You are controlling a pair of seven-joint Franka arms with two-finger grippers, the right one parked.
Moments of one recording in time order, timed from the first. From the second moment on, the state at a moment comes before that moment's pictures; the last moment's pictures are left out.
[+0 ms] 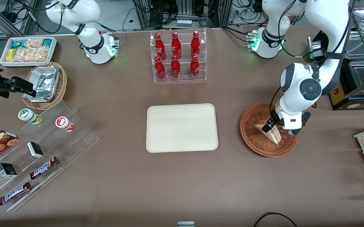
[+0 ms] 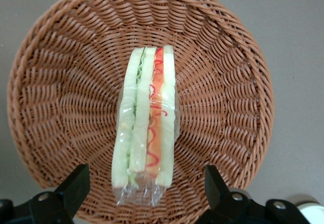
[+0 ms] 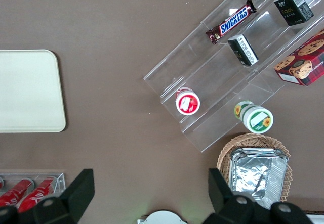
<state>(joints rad) -0.12 0.21 -0.09 -2.20 -0.01 2.40 -1.02</state>
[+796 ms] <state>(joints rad) -0.12 0.26 -0.08 -2.20 0.02 2.44 -1.04</state>
